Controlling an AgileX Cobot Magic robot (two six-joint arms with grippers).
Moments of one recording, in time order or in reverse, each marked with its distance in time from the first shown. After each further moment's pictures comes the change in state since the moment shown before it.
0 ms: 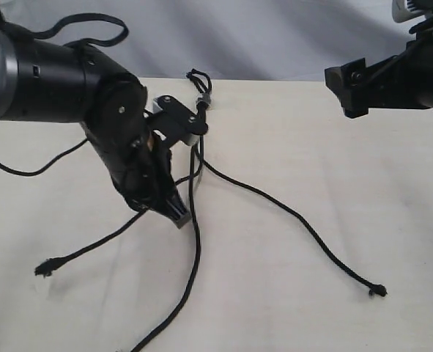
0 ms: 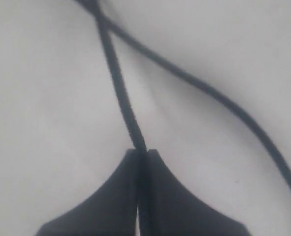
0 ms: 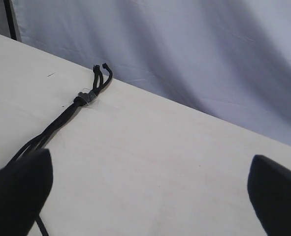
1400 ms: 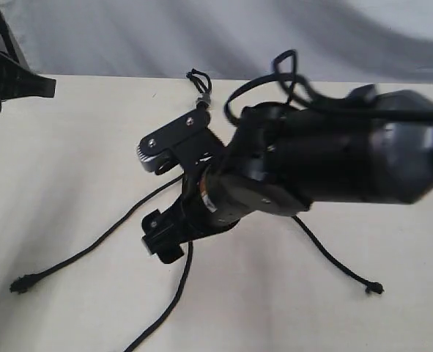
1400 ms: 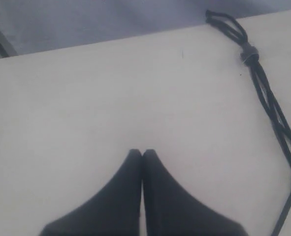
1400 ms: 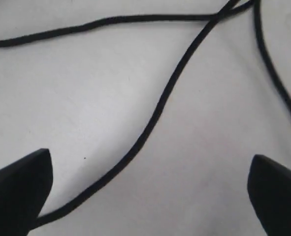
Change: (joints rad) left arm 0.489 -0.459 0.315 0.008 -0.522 -0.123; right arm 0.678 0.536 -0.330 0.168 0.525 0.158
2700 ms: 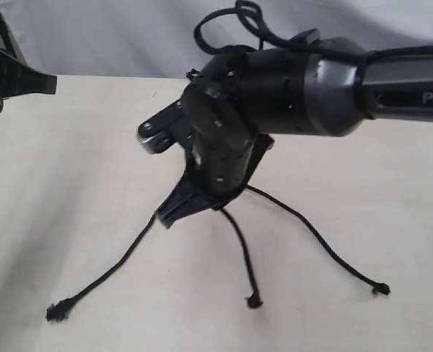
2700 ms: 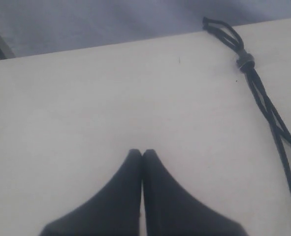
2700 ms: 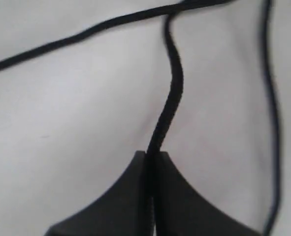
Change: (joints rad) left arm 0.000 -0.001 0.000 -0.014 -0.009 -0.008; right arm -0.081 0.127 -0.269 0.167 0.351 -0.318
